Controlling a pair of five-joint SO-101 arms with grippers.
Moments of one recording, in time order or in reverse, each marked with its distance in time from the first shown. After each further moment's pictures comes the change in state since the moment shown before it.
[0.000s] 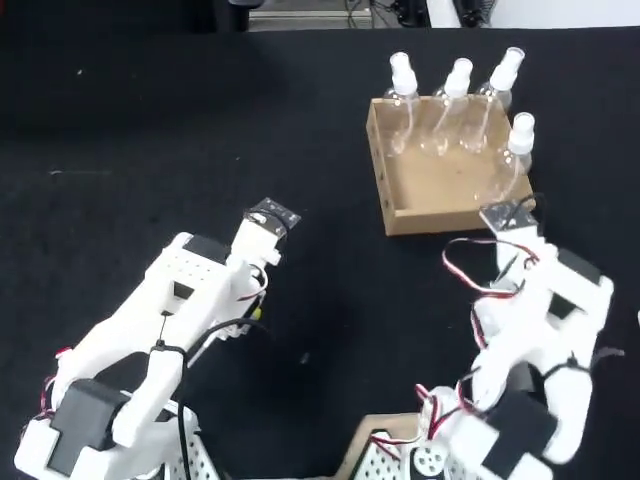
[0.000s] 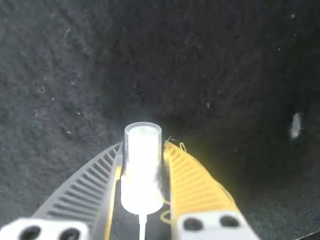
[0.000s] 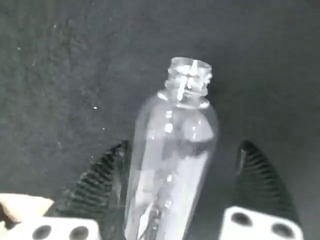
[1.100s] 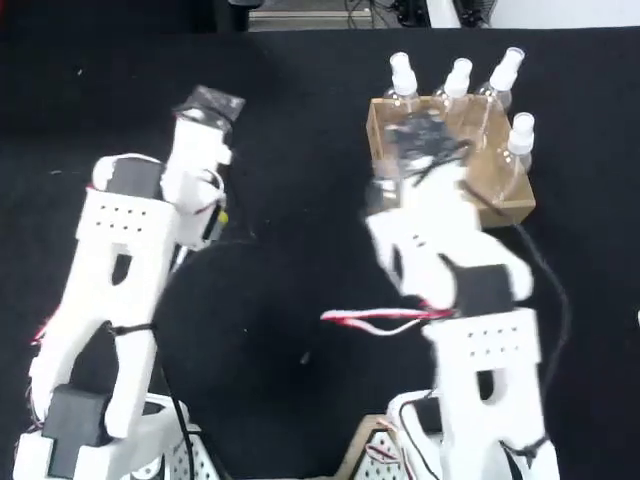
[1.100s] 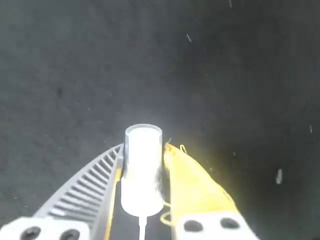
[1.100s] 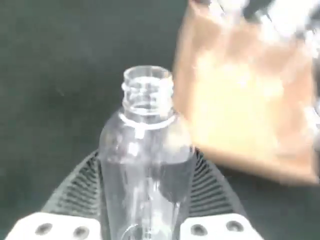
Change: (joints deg) left arm -13.7 -0.9 -36.8 20.7 0.0; right arm -46.4 -34.3 -8.4 -3.0 -37.1
